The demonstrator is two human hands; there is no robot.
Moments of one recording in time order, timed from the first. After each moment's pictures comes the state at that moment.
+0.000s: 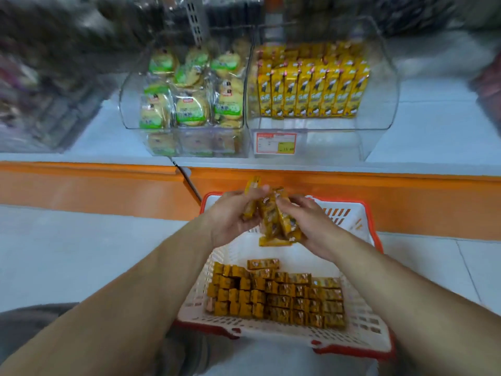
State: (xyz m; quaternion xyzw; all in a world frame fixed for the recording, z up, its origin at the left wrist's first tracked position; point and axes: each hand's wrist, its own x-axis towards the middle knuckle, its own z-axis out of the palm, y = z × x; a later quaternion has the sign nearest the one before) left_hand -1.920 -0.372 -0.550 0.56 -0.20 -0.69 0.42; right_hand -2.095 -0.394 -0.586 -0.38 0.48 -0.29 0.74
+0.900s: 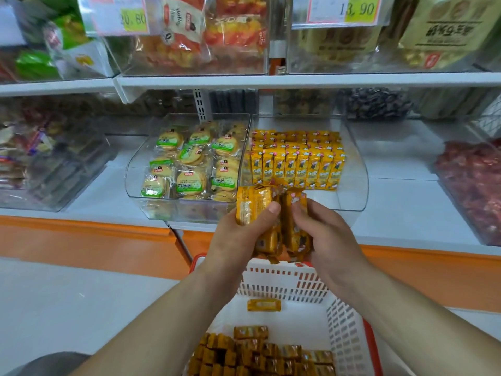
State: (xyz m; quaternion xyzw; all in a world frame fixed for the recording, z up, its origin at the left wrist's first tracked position) left_hand -1.964 -0.374 -0.430 0.53 -0.35 -0.56 0.53; right_hand -2.110 -0.412 -0.440 -0.46 0.38 -0.44 0.68
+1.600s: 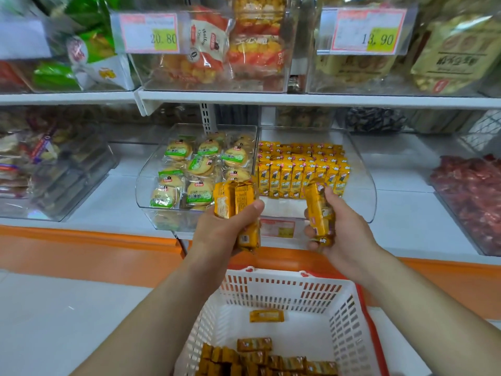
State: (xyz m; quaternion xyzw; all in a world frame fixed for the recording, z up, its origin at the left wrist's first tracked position) left_hand -1.912 -0.386 -0.419 0.55 -0.32 -0.53 0.55; right_hand -2.104 -0.441 -0.426 -0.33 0.46 -0.45 0.69
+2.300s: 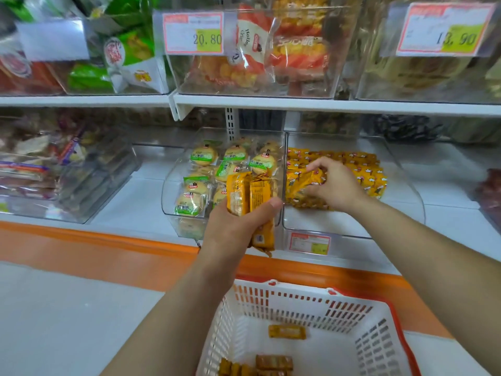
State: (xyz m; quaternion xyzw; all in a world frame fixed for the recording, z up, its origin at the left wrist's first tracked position) left_hand -1.873 -0.402 -0.413 0.57 -0.36 -0.48 0.56; right_hand -2.053 -0.587 -0.444 -0.77 0.54 -0.28 0.22
